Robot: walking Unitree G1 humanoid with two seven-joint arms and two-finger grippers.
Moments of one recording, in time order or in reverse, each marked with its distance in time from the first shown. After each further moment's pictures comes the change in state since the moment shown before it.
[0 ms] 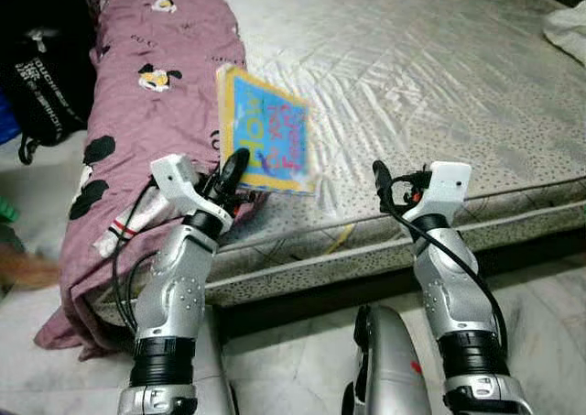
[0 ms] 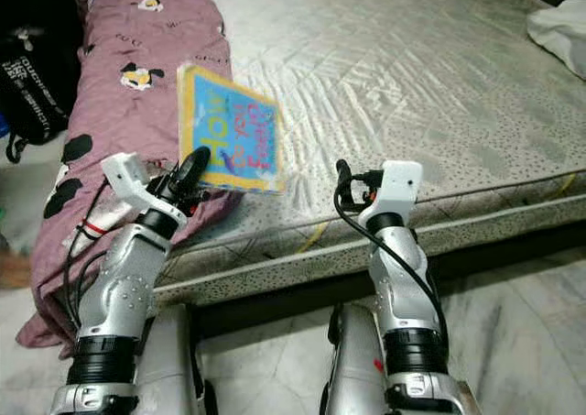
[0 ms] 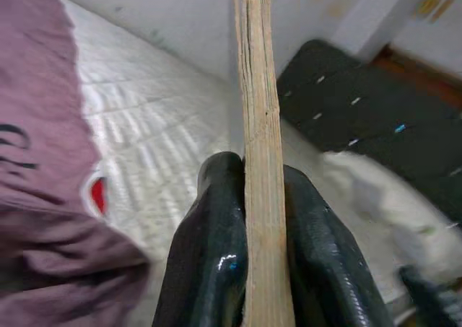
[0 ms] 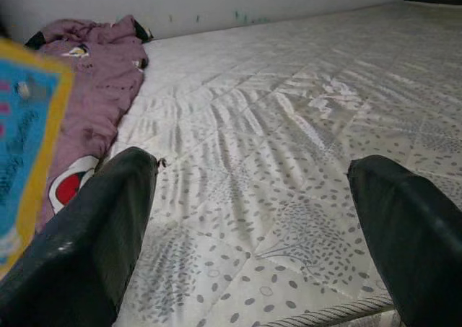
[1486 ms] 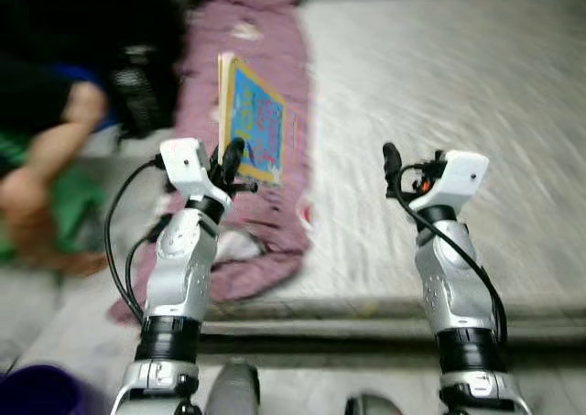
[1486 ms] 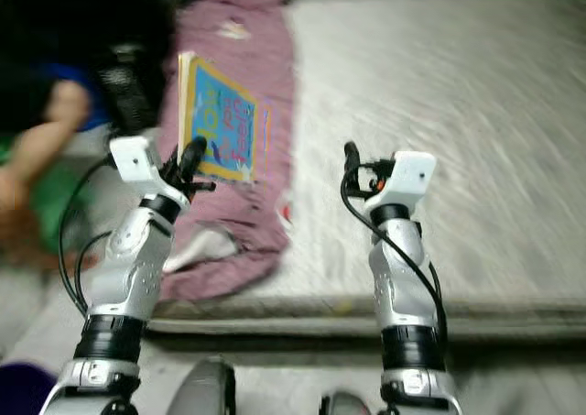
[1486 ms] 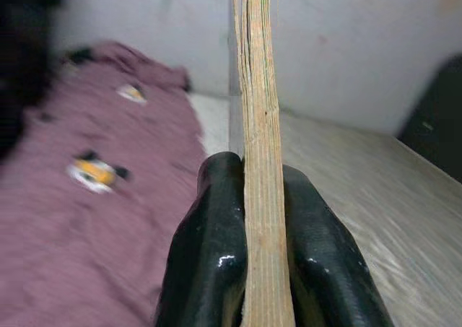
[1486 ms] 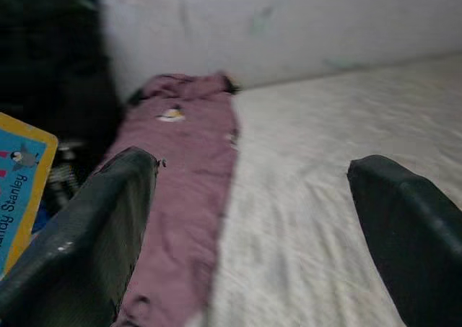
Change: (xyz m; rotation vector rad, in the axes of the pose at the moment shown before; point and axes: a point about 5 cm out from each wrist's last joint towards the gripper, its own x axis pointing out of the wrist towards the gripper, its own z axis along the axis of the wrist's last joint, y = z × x) left arm 0.019 0.001 0.008 0.273 -0.033 0.078; right arm 0.002 0.001 0.018 0.033 -0.120 -0.031
